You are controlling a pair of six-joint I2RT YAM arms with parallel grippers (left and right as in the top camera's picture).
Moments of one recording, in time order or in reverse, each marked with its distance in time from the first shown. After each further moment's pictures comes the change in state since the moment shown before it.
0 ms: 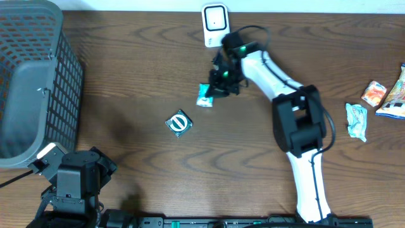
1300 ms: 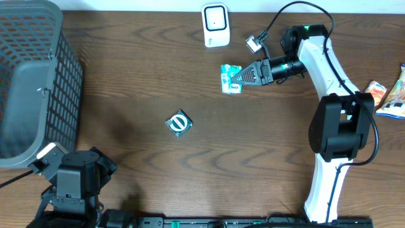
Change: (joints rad) left arm 0.000 0.000 0.000 0.000 0.000 0.000; right arm -0.281 -0.168 -0.004 -0.622 -0.723 -1.140
